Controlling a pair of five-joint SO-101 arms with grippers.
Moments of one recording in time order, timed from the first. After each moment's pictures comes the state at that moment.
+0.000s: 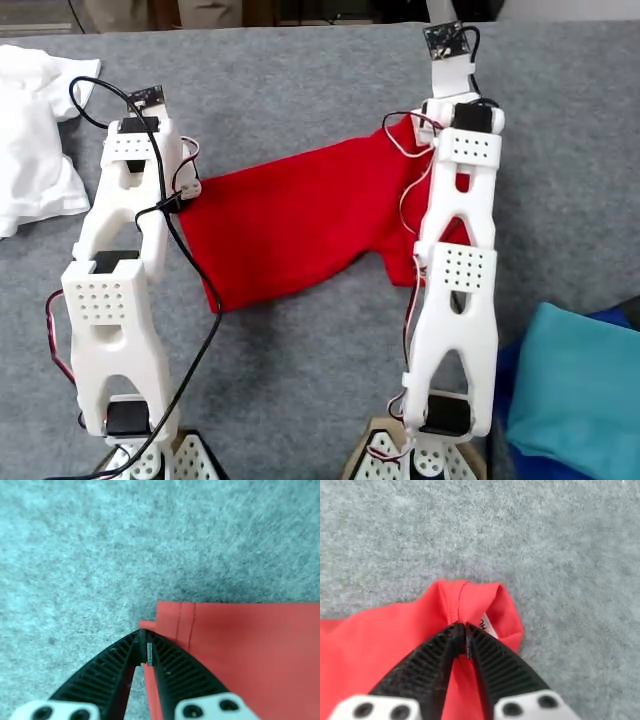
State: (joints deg) left arm -6.8 40.8 -23.1 72.7 5.4; right arm 5.0 77.5 -86.6 72.6 9.4
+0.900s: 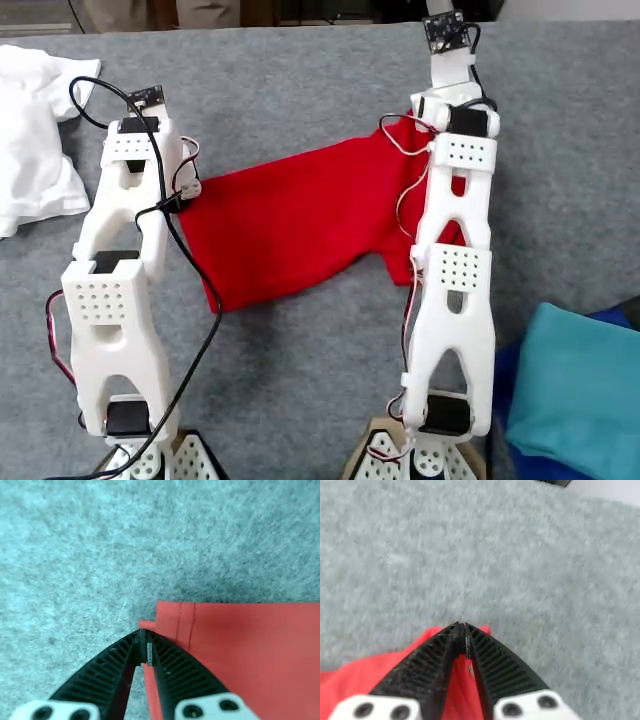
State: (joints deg) left arm -6.8 40.8 -23.1 72.7 5.4; right arm 4.5 80.7 -92.3 61.0 9.4
